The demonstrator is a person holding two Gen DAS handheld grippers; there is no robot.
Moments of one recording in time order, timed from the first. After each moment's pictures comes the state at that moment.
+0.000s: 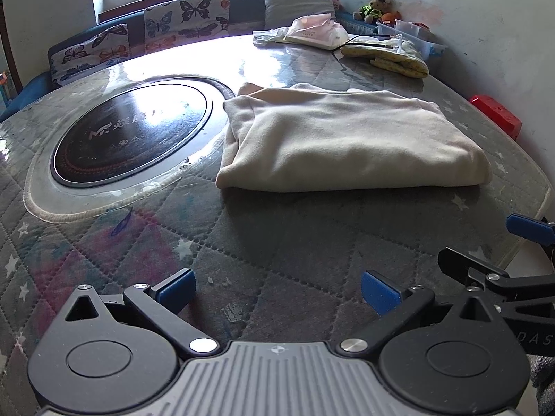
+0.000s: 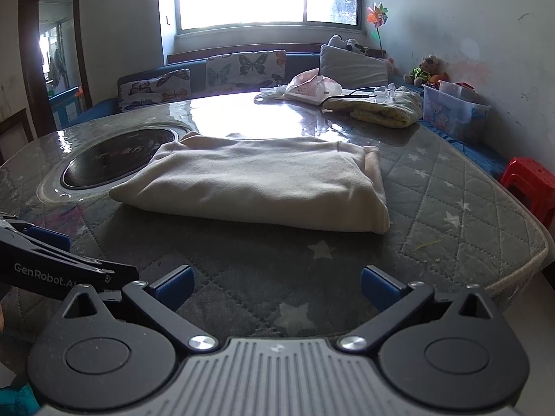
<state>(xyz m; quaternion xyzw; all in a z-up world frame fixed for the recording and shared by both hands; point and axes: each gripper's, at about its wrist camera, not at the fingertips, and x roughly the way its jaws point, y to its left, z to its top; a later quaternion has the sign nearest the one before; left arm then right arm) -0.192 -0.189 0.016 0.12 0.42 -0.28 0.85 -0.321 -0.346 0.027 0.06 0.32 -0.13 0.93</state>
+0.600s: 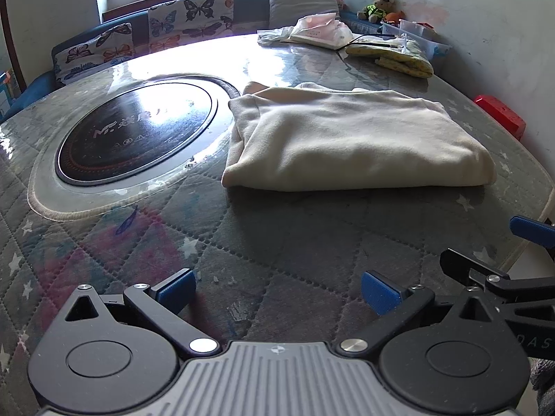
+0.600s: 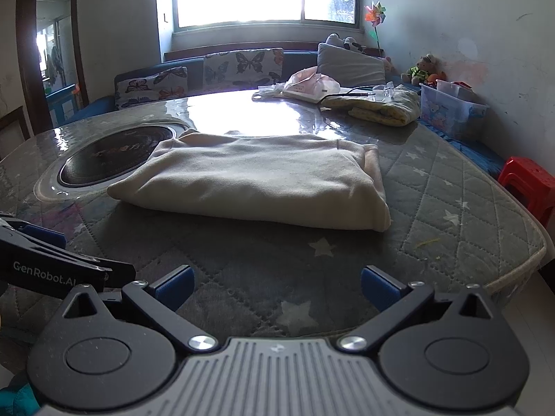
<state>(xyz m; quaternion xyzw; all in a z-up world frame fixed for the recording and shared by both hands) -0.191 -0.187 0.015 0.12 0.42 -0.27 0.86 -0.319 -0.342 0.027 0.06 0.33 -0.14 0.93</state>
